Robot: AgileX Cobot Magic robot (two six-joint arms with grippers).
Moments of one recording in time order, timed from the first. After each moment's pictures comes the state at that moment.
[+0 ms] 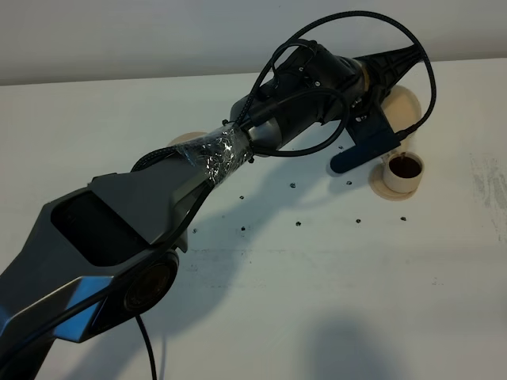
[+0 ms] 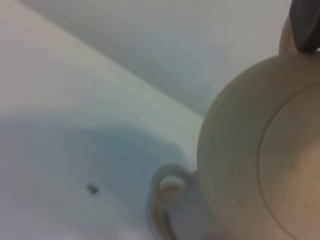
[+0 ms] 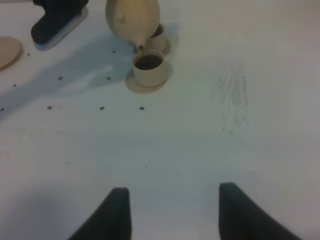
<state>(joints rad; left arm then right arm) -0.77 2.52 -2.32 0.29 0.52 1.95 0.04 -0.01 -0.52 0.09 1.12 -0.02</state>
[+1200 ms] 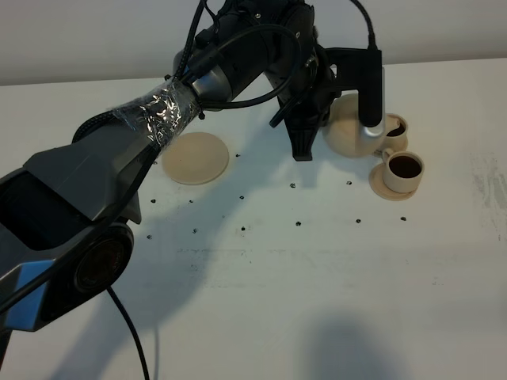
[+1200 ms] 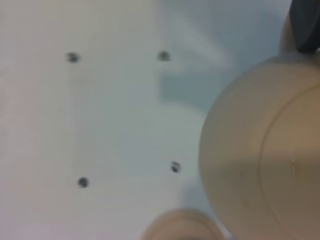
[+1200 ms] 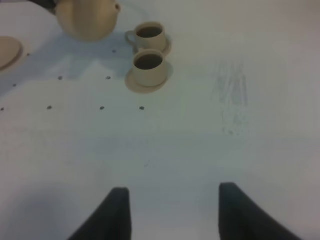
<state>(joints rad) -0.68 2.40 -2.32 0.04 1.05 0.96 0.04 -0.01 -0.52 0.09 1.12 -0.02</state>
